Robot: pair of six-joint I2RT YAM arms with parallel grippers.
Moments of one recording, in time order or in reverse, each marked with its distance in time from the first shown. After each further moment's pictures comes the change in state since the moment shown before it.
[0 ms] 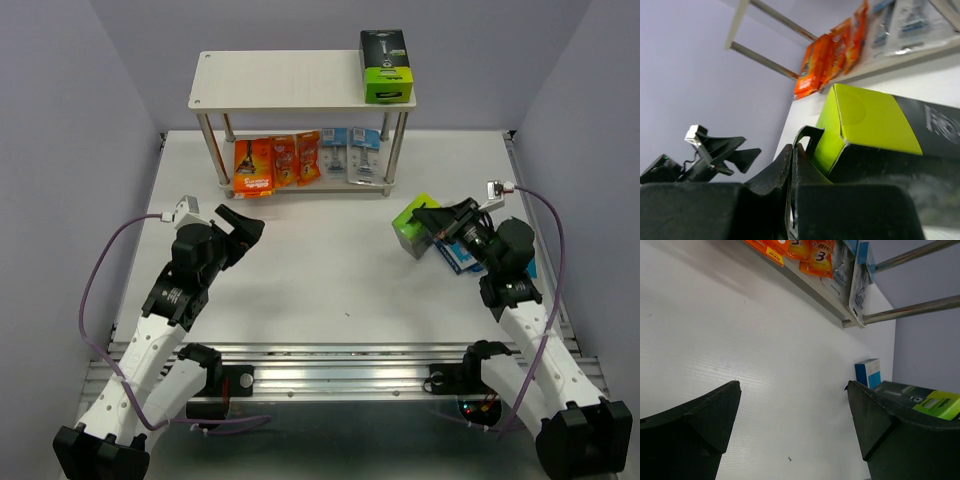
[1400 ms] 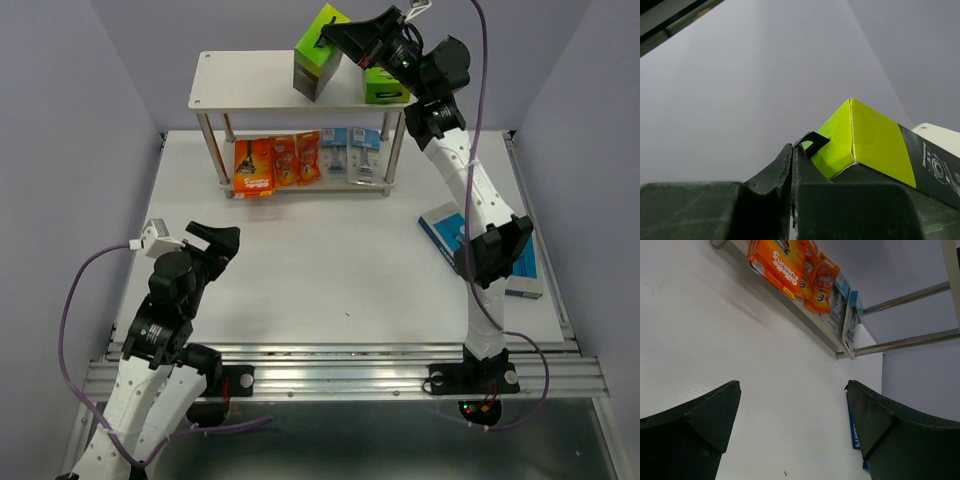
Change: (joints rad) left arm 0.000 -0.229 -0.011 -0.143 -0.173 -0.048; right arm 0.281 1.316 1.926 0.117 -0.155 0.080
